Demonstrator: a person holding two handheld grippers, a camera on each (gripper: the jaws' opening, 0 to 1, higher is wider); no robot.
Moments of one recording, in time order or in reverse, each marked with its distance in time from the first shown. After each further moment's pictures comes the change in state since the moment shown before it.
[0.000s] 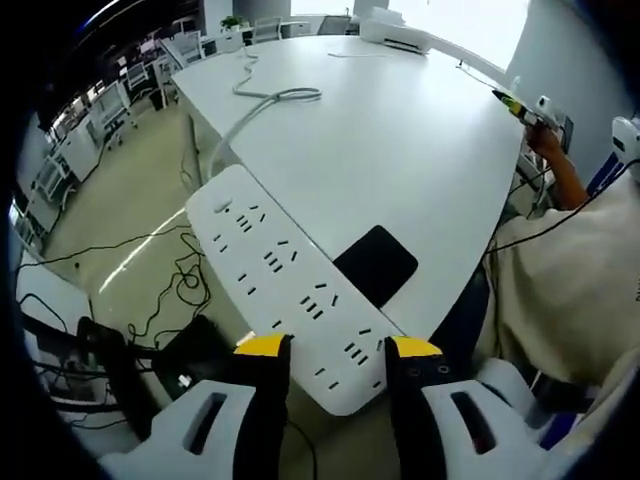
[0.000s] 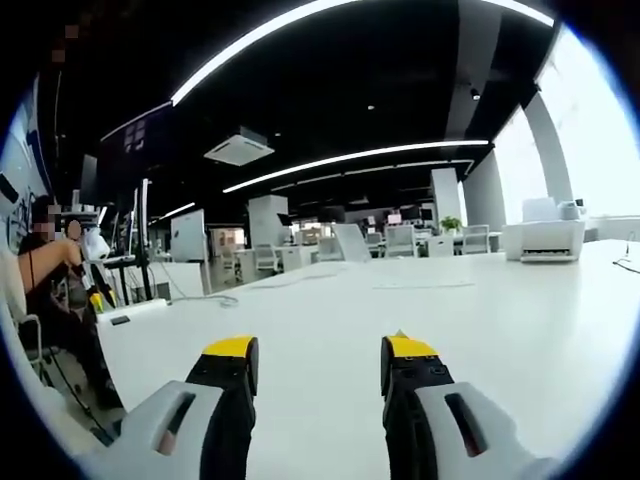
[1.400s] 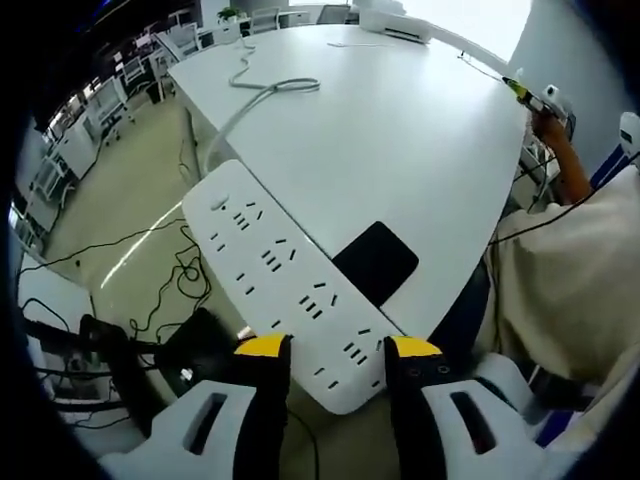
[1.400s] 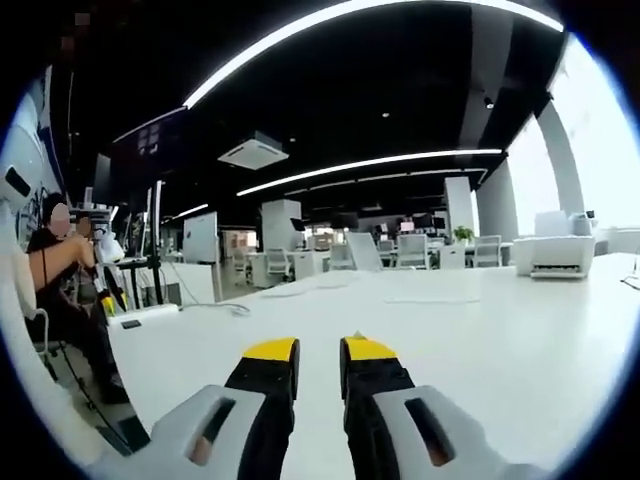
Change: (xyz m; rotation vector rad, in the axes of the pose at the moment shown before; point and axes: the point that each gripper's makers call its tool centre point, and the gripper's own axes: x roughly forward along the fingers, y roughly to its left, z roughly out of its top) left arm 0.001 0.001 -0.001 0.004 0.050 0.001; right arm -0.001 0.010 0.025 -0.036 -0.014 0.057
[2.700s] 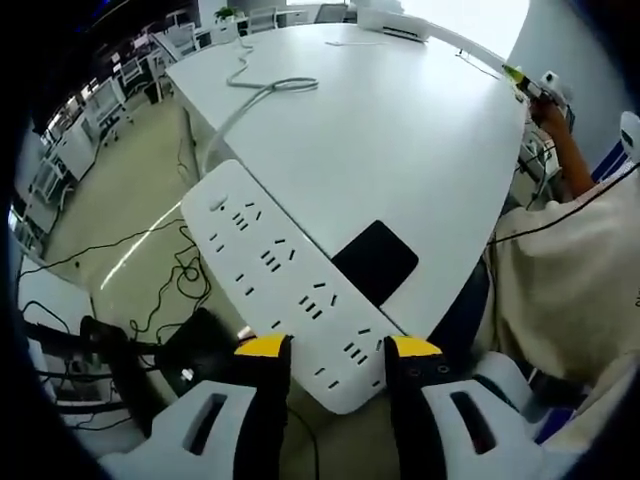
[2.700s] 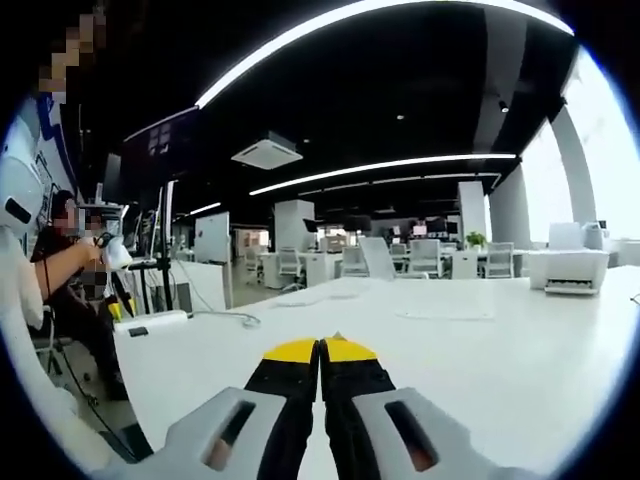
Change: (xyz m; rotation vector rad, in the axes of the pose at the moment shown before) left arm -0.001 -0.002 0.000 0.007 0.006 -0.003; right arm 0.022 0.014 0.030 -0.027 -0.009 0.061
